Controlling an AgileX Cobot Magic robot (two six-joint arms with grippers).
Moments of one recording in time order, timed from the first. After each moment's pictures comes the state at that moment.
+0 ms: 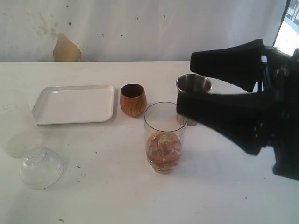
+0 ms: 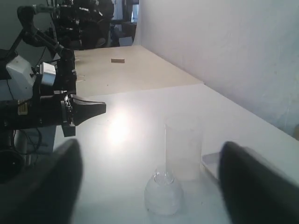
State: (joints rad) left arm 0.06 0.00 -0.01 0.01 0.21 0.03; right arm 0.00 0.97 -0.60 -1.43 -1.21 1.26
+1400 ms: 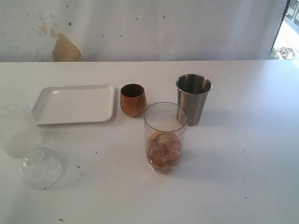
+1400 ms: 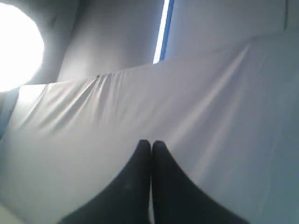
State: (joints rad) left arm 0.06 0.00 -0.01 0.01 0.21 0.03; right arm 0.00 0.64 -0.46 -0.65 -1.01 0.71
